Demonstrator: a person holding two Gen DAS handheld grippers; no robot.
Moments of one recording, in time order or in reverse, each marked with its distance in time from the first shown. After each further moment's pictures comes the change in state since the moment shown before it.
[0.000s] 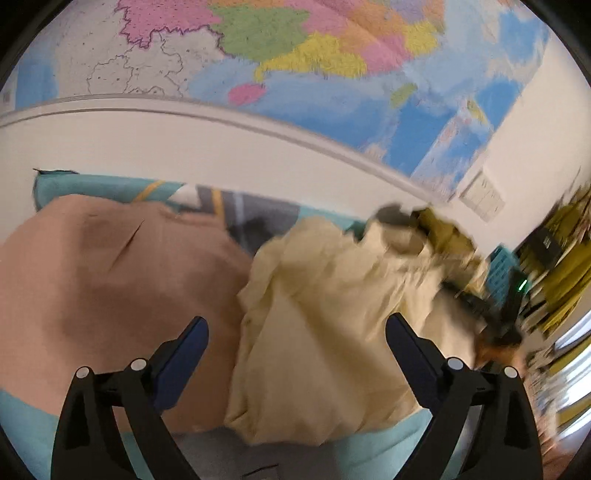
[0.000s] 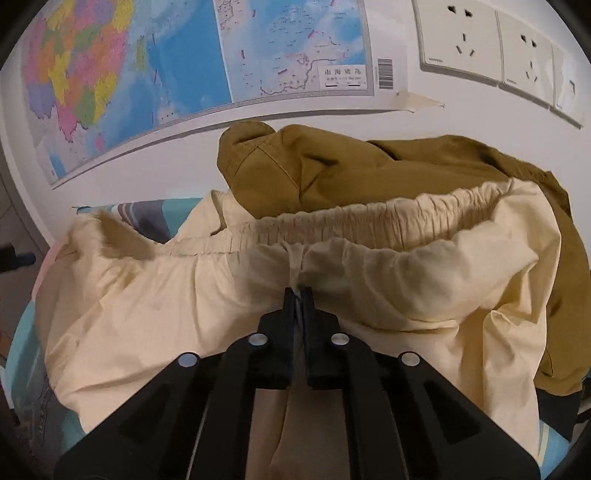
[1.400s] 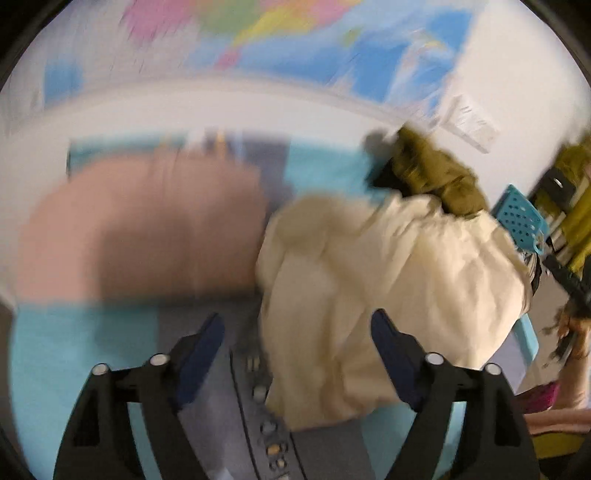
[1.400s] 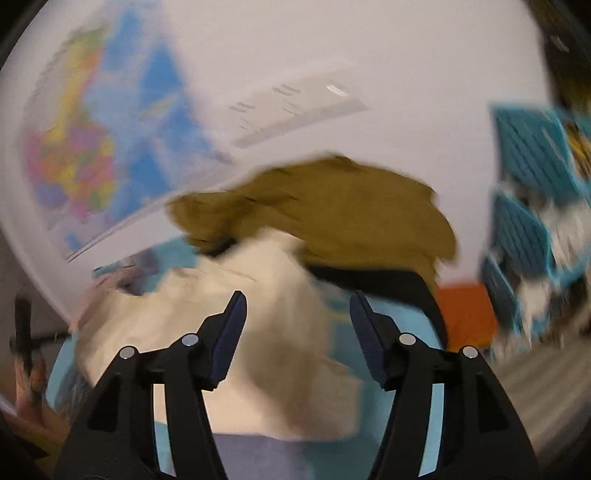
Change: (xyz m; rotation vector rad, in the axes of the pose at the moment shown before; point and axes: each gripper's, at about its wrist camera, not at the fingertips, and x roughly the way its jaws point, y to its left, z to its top) left arm -0.039 -0.064 -0.079 0.137 0.005 0.073; right arm -0.219 -0.095 -0.096 0.124 -0.170 -0.012
